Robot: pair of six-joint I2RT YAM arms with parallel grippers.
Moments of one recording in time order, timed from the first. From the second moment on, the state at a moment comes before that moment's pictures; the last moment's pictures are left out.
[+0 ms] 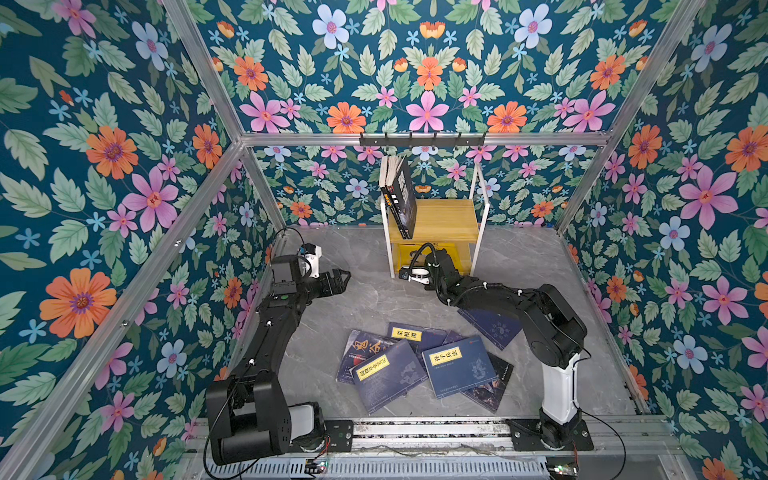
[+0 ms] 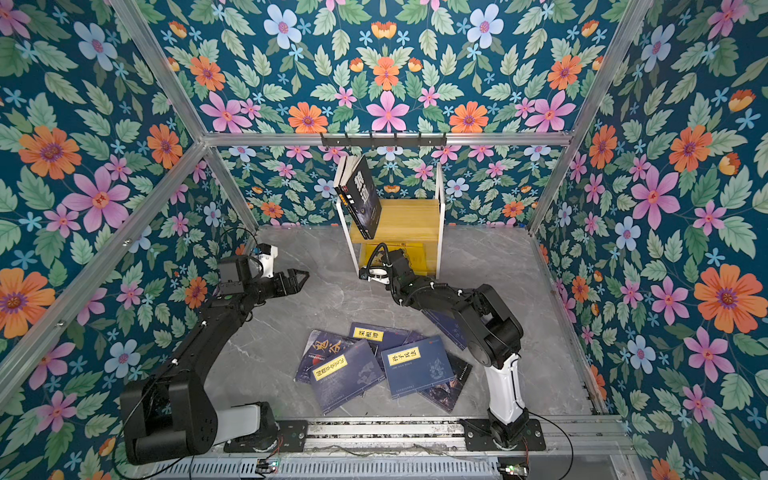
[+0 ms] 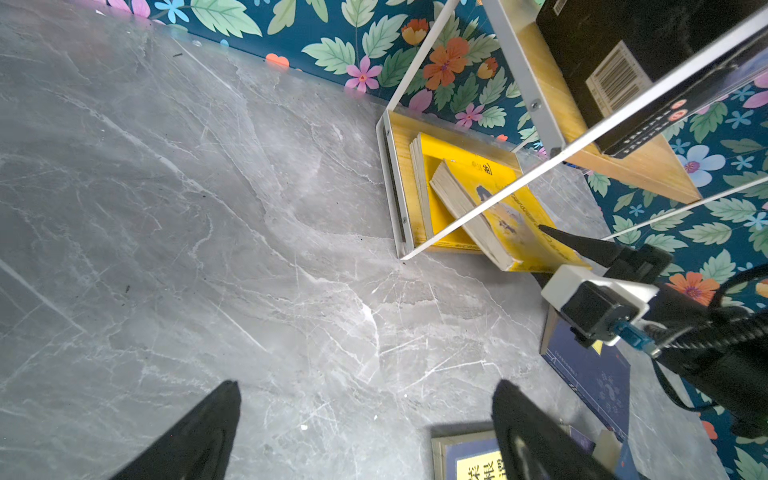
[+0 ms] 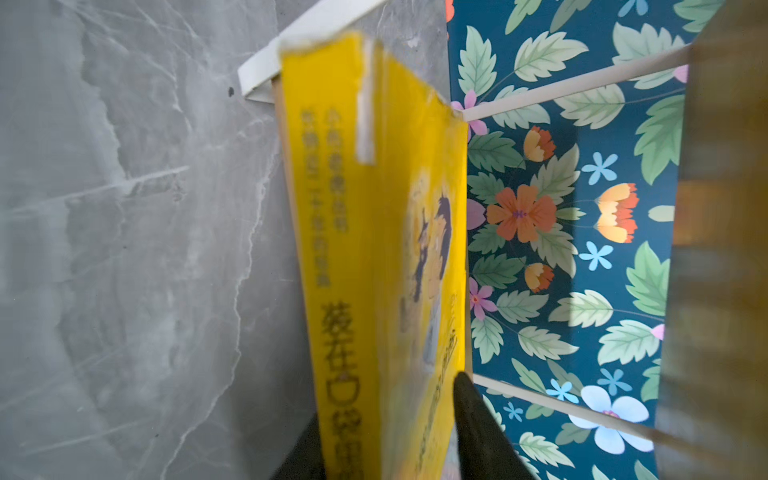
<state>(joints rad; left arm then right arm) 0.08 1.28 0.87 -0.23 0.54 -0.18 0.65 2.00 1.32 0.11 0.30 -1.11</state>
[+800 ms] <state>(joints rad) 0.08 1.28 0.87 -0.23 0.54 -0.18 0.61 2.02 1.46 -0.18 0.19 -1.02</state>
